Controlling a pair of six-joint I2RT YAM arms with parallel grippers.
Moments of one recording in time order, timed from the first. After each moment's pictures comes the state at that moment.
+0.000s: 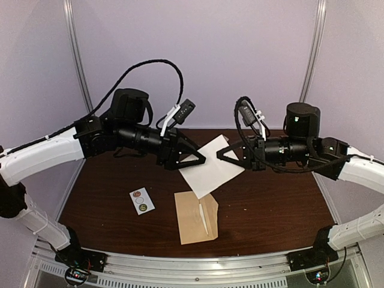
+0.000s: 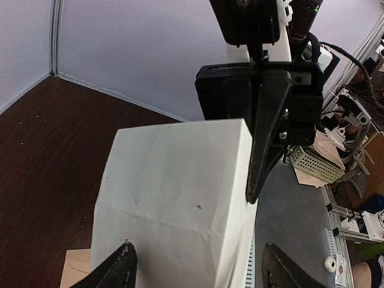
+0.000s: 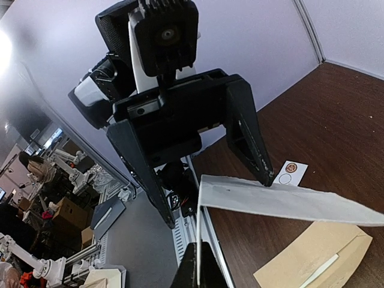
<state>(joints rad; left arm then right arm) -0.95 1.43 1.37 -0.32 0.61 -0.16 0.90 1.11 1.06 -0.12 -0.55 0.50</state>
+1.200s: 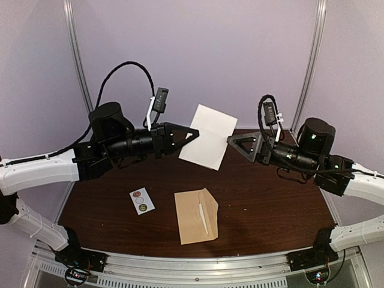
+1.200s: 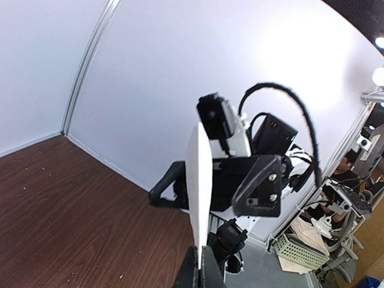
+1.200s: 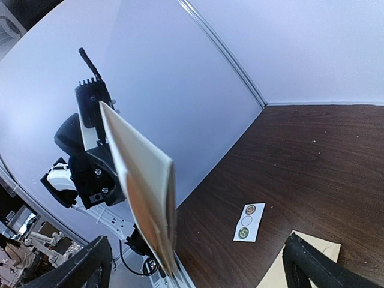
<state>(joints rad) -0.96 1.31 1.05 0.34 0.45 -0.52 0.89 0.96 0.86 0.09 -0.19 0.67</state>
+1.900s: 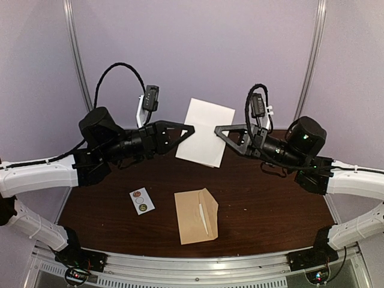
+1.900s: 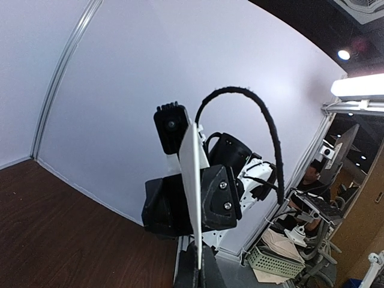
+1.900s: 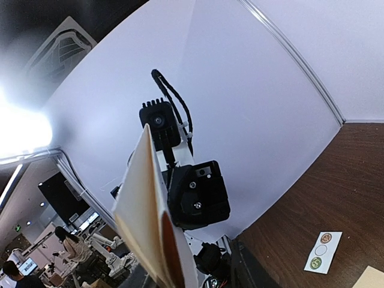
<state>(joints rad) -0.96 1.28 0.97 0.59 0.52 -0.63 0.93 1.14 0.85 0.54 -0.36 0.85</state>
